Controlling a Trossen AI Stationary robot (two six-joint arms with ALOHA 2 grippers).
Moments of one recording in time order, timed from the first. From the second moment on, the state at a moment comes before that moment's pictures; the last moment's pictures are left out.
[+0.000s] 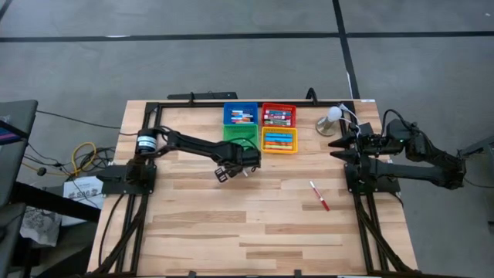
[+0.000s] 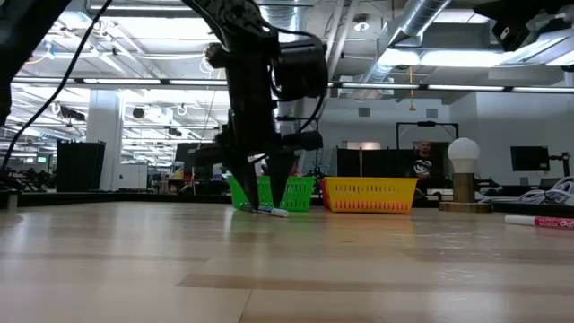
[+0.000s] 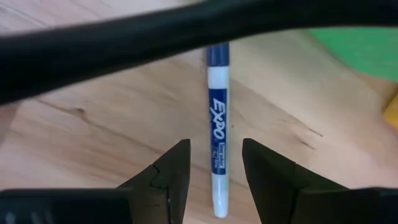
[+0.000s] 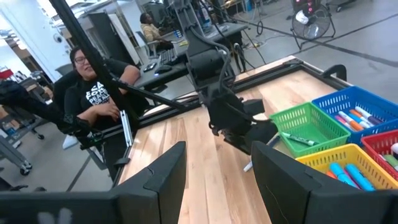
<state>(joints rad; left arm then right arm) 0.01 2.05 1.41 -0.72 -0.23 -2.00 -0.20 0.26 0.67 -0.58 -0.23 0.28</state>
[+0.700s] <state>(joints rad) -0.02 2.08 1.41 -0.89 -0.14 -2.12 -0.20 0.26 0.67 -0.58 -0.24 0.28</state>
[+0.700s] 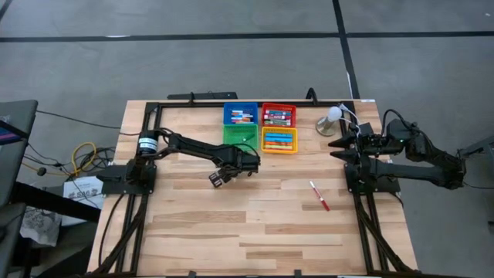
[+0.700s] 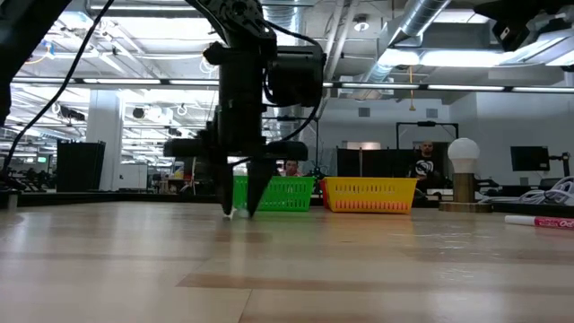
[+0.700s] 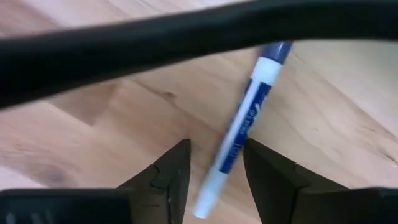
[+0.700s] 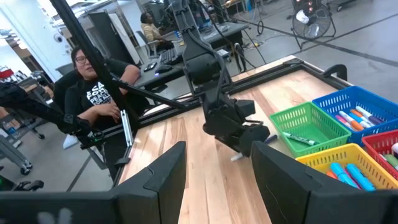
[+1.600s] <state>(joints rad) 0.00 2.08 1.41 -0.96 -0.16 -2.10 -0.20 0.25 0.67 -0.58 -0.24 0.28</state>
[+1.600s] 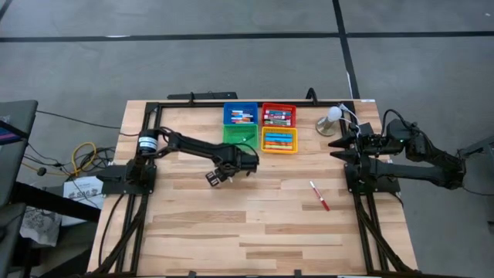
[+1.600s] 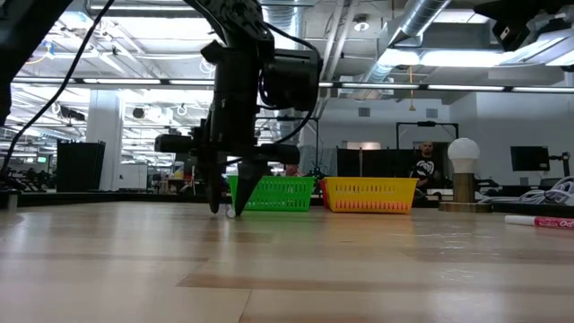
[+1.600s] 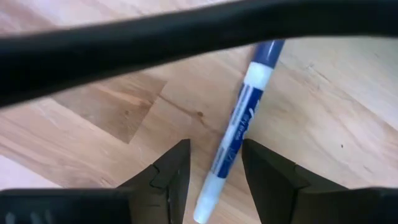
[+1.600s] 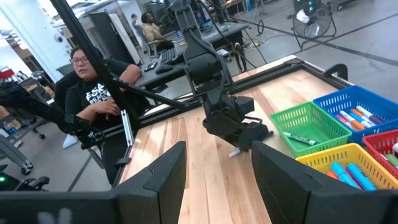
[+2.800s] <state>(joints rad) 0.01 2.08 1.41 -0.94 -0.25 -1.99 -0.20 0.26 0.67 -0.58 -0.24 0.28</state>
